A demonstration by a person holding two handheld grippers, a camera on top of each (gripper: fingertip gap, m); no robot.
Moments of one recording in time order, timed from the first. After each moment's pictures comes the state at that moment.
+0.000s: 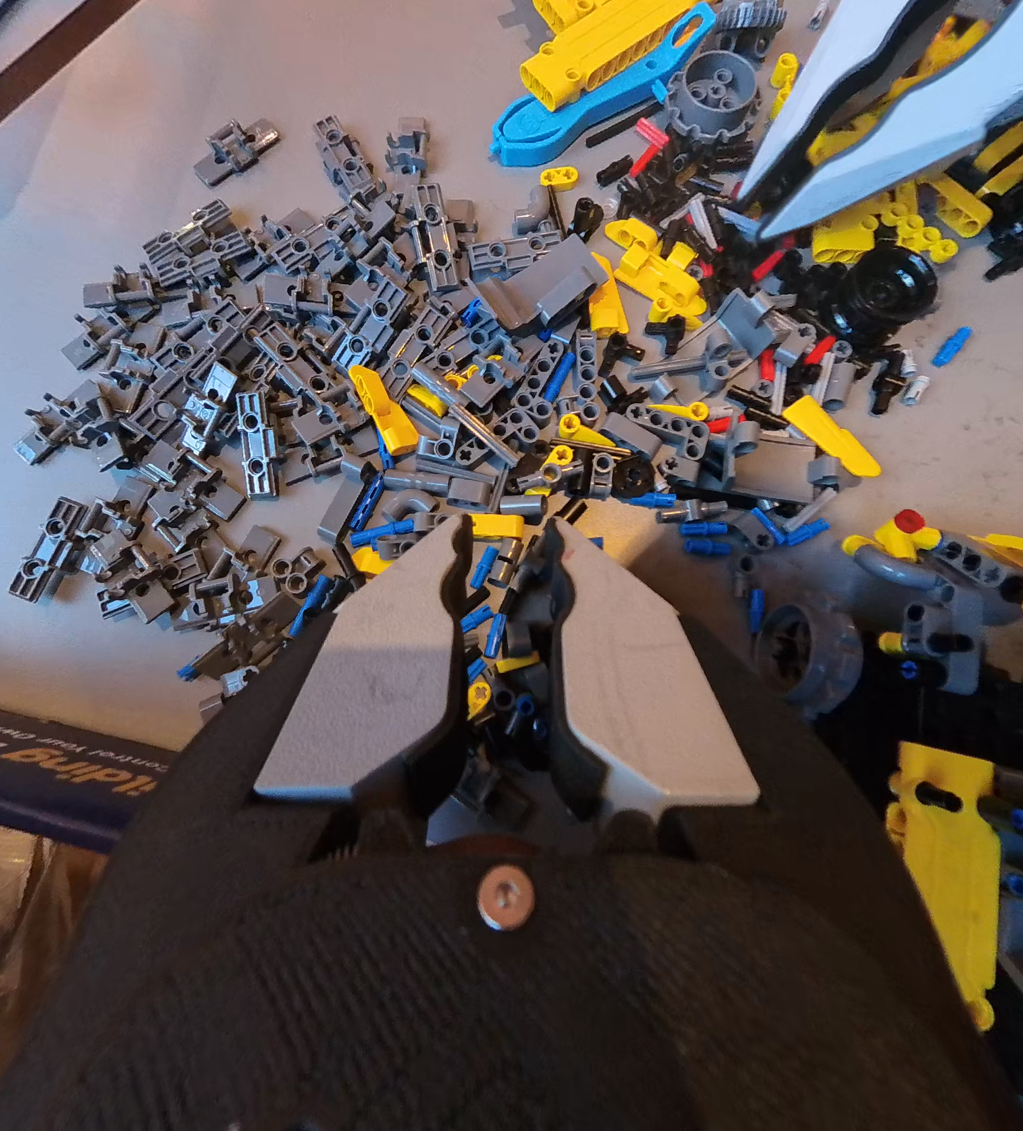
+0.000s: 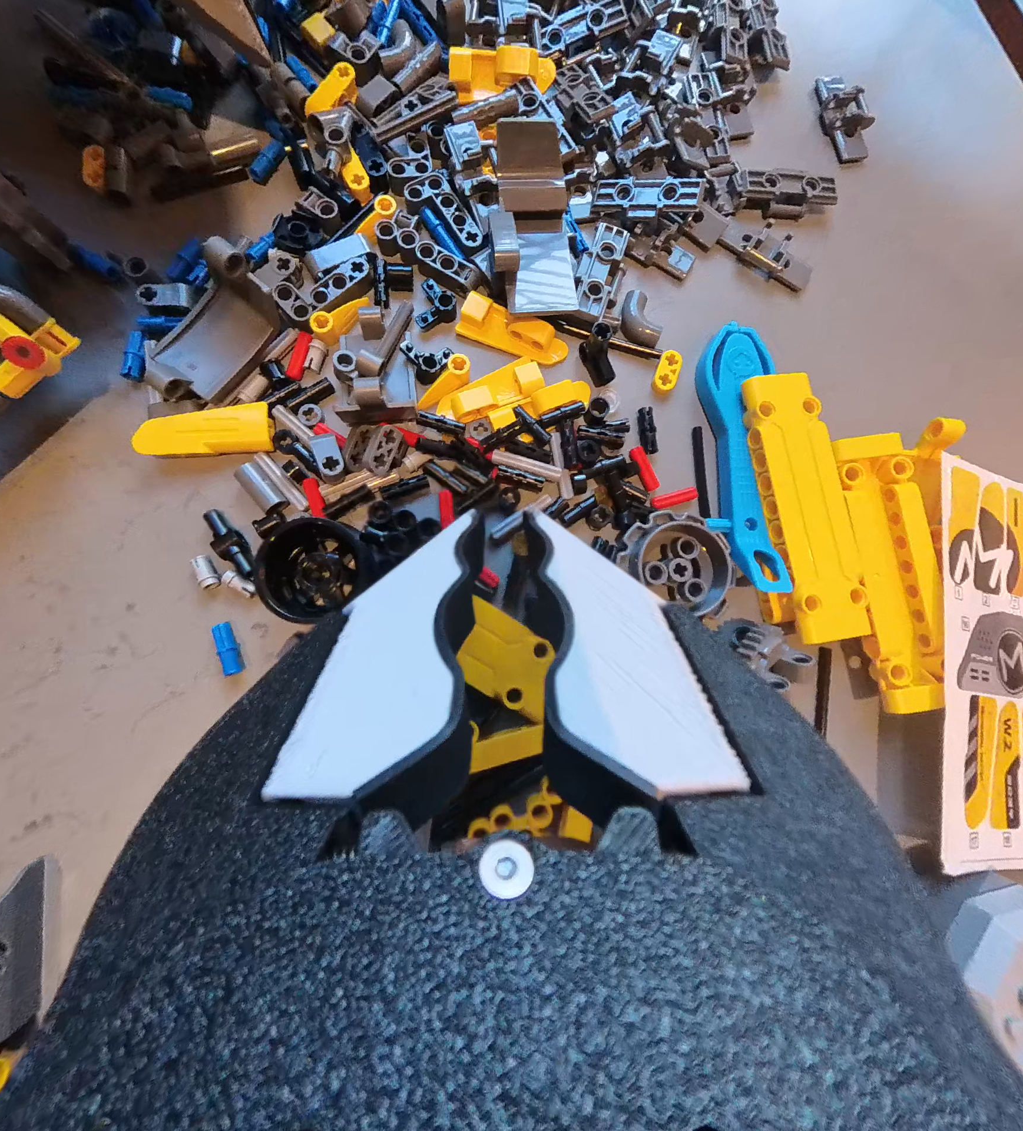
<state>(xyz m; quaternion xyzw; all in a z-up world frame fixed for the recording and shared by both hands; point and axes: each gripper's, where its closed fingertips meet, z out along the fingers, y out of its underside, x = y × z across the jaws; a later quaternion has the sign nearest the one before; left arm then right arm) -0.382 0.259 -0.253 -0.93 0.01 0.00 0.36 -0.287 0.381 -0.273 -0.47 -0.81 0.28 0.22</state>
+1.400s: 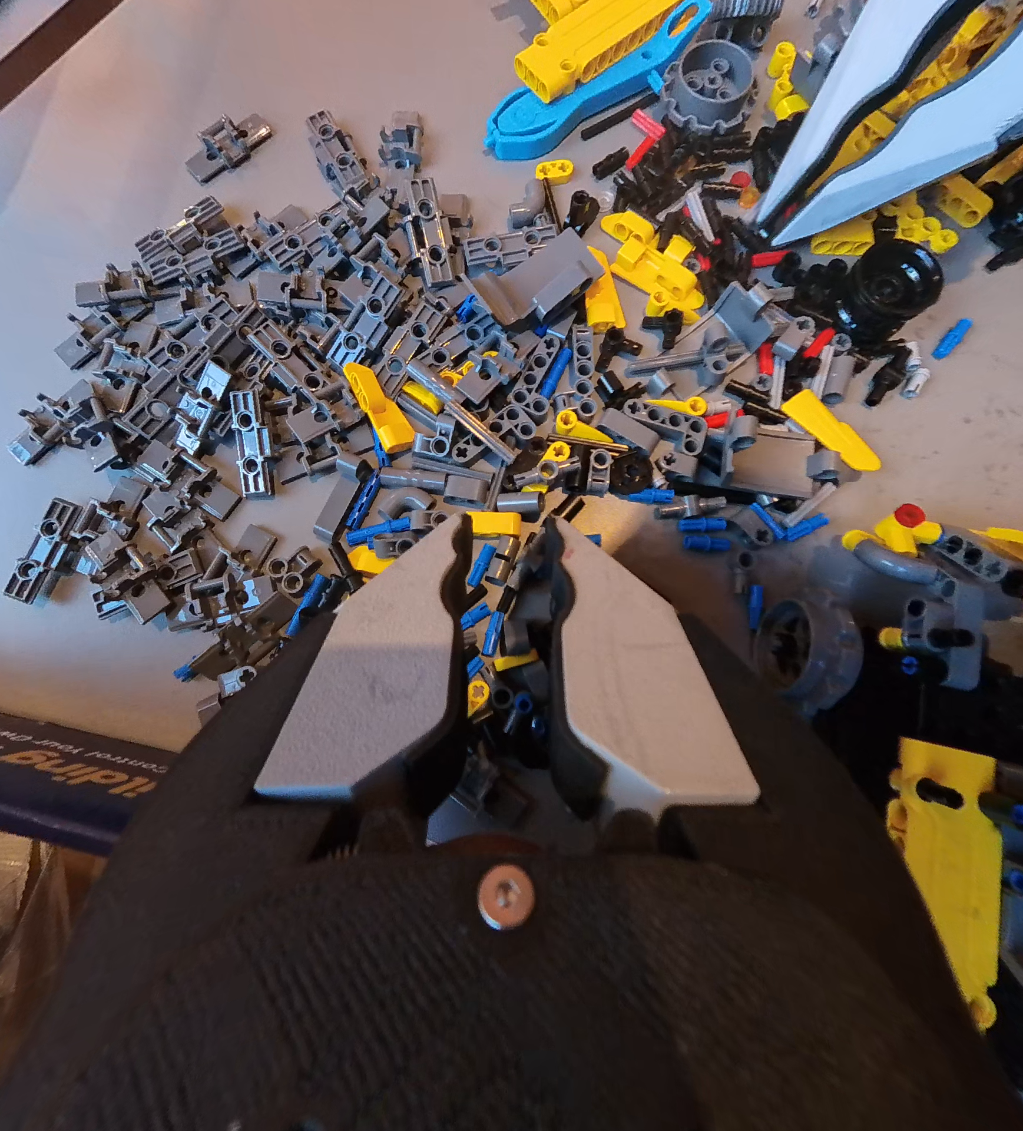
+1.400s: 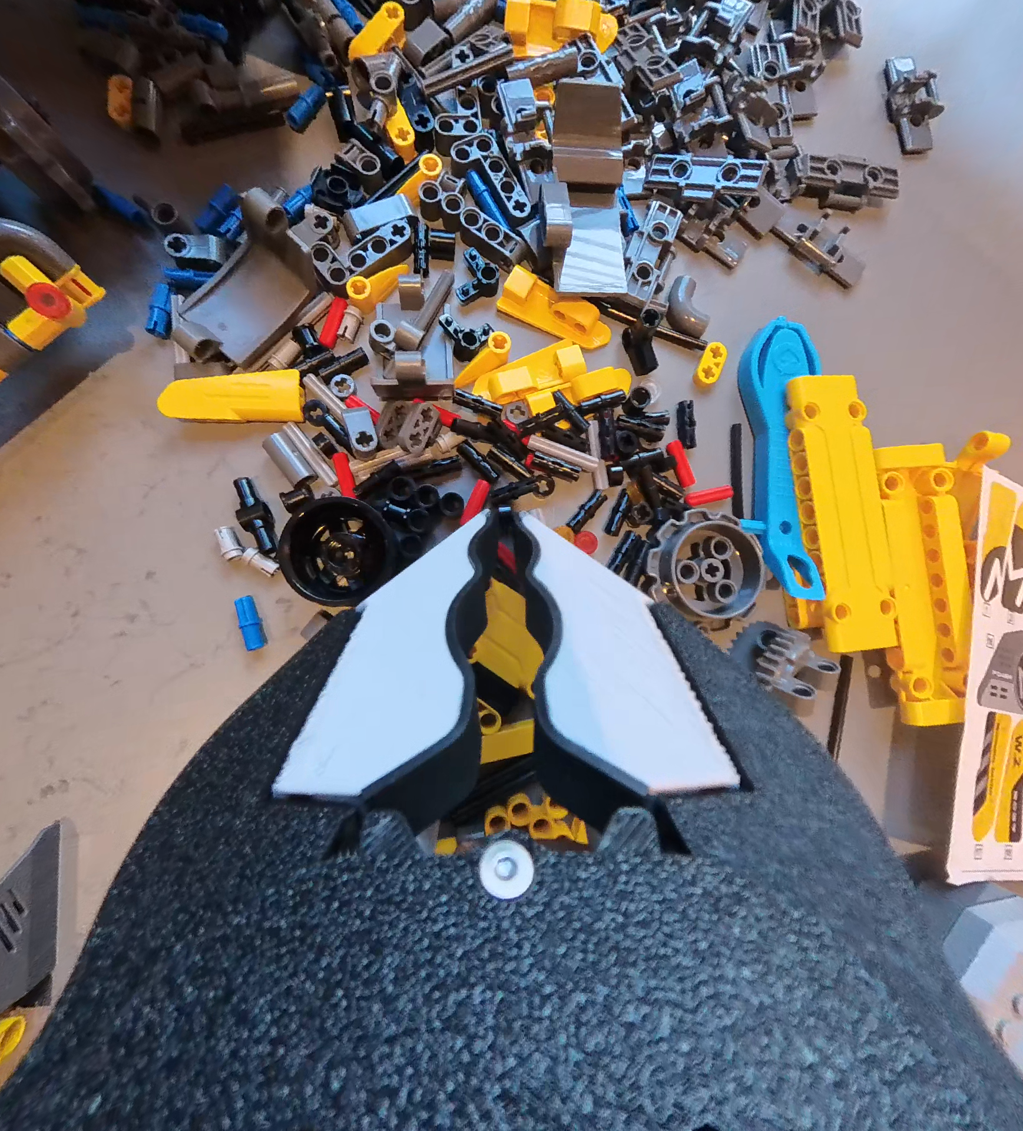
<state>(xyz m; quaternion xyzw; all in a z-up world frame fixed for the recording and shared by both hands) -0.381 0.258 -0.254 -0.93 0.02 0.00 0.36 -0.279 0.374 -0.278 -0.45 -0.83 0.26 0.21</state>
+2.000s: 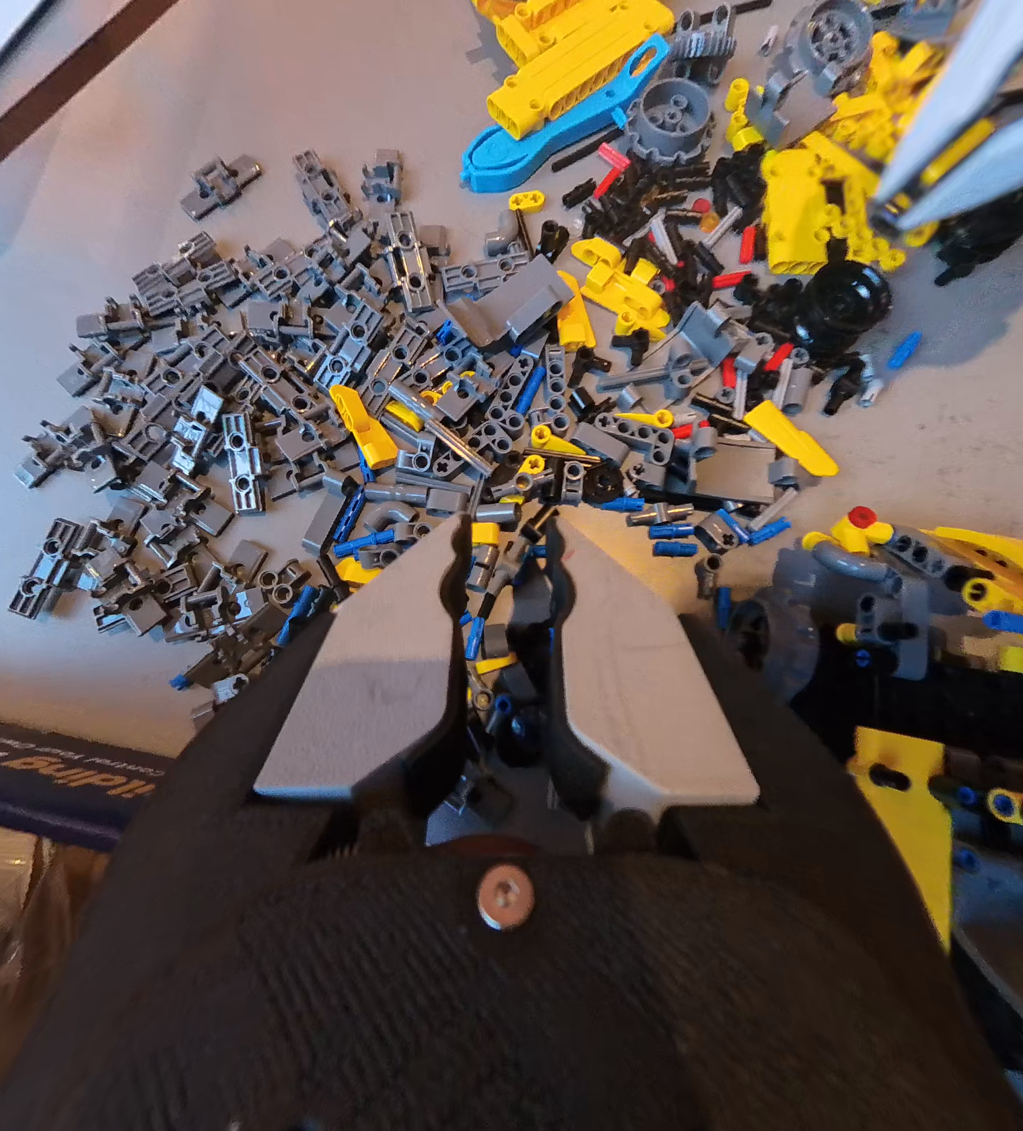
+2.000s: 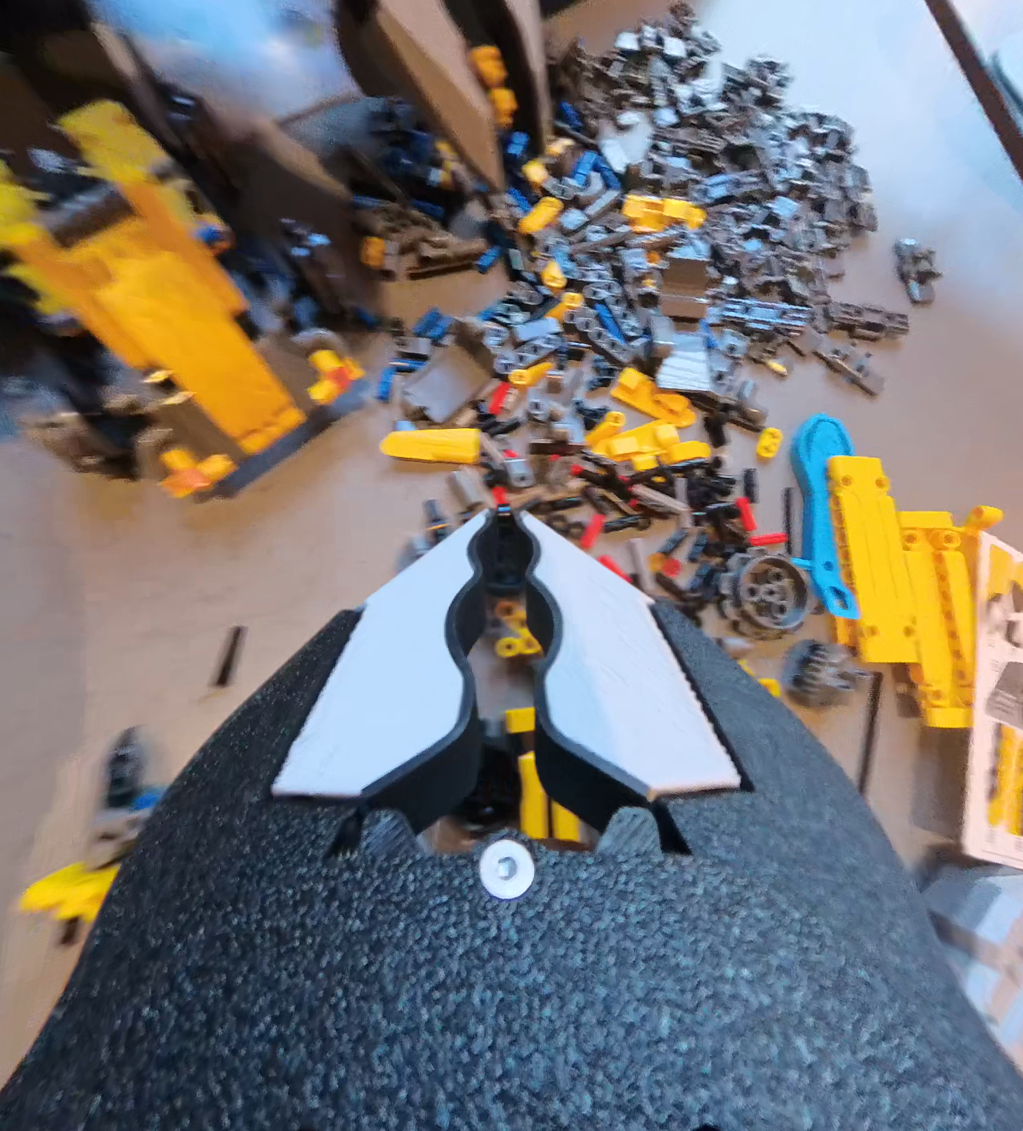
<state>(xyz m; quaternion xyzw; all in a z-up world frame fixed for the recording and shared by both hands) -0.372 0.258 -0.244 -0.93 0.03 0.00 0.37 -0.249 0.339 -0.230 -0.41 -0.83 0.32 0.21</state>
